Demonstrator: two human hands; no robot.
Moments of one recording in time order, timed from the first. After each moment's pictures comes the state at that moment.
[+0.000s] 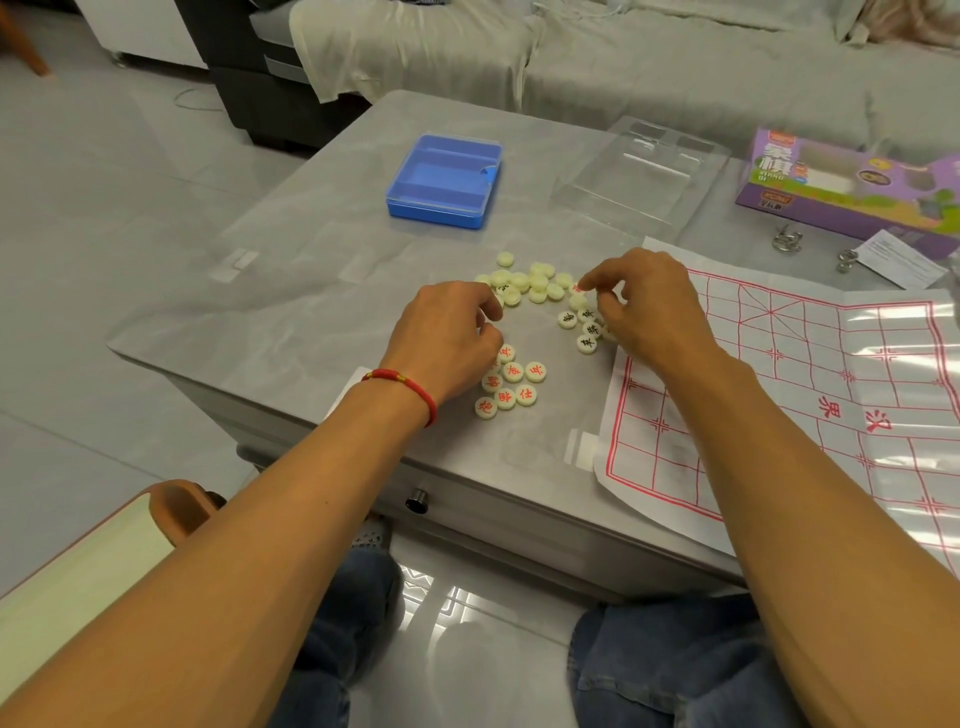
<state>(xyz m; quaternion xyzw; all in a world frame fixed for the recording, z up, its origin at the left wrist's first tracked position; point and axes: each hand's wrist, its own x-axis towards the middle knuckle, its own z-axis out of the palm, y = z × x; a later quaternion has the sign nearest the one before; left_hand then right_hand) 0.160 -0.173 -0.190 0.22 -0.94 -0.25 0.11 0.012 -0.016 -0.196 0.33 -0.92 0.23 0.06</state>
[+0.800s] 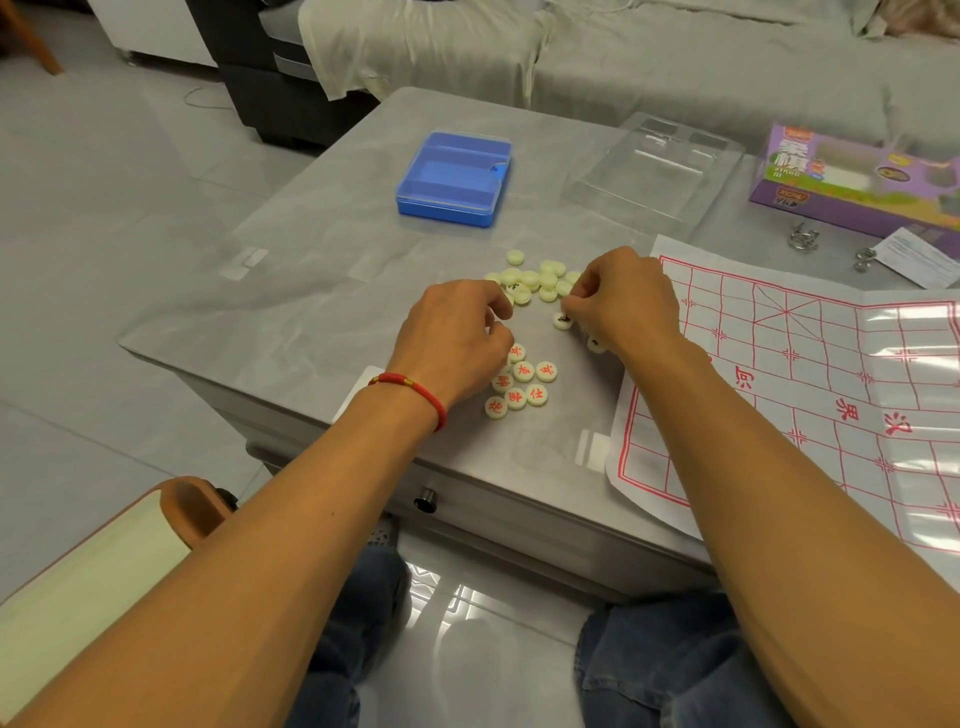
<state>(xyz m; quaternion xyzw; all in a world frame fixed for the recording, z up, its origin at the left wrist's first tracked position) 0.165 -0.171 -0.187 0.23 -0.93 -0.26 0.12 0.024 -0.055 -0.196 0.21 -0.95 0.25 -0.03</state>
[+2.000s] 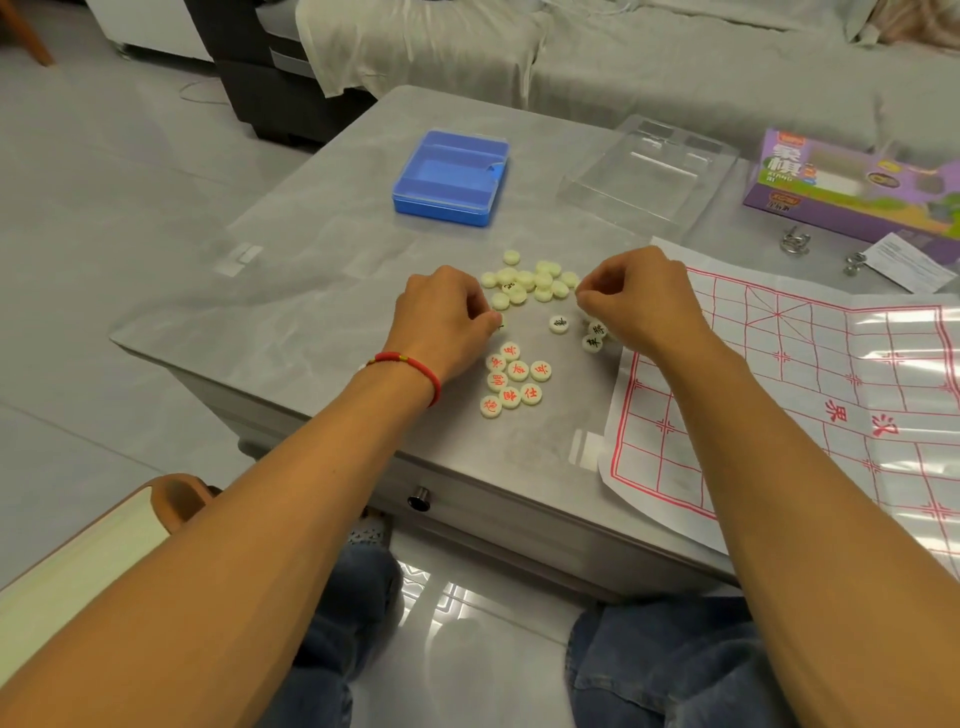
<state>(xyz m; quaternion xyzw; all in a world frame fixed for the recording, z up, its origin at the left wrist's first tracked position) 0.151 -0.187 -0.194 0.27 -0.91 -0.30 0.12 0.023 -0.029 -0.183 0.24 -0.92 0.31 -0.06</state>
